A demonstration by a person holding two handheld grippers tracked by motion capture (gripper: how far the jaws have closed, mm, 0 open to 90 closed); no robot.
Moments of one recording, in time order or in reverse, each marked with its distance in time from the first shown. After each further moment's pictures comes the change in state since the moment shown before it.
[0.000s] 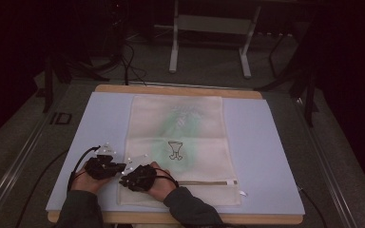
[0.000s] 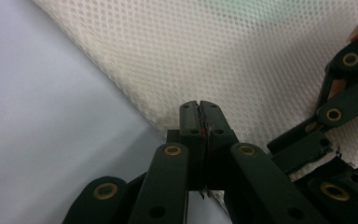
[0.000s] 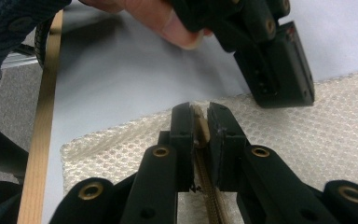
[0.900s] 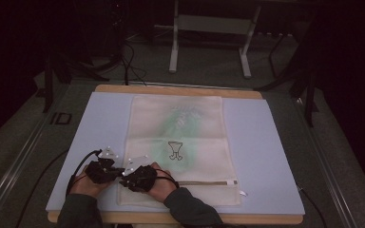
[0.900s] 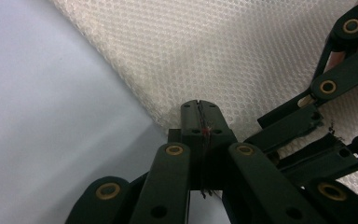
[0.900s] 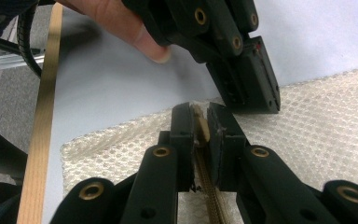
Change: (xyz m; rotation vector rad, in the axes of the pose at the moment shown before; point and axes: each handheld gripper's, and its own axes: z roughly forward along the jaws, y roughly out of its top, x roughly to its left) left arm -0.012 -0.003 -0.003 0.071 0.034 -0.010; right arm 0.002 -0.002 -0.001 -0.008 -0.012 -0.002
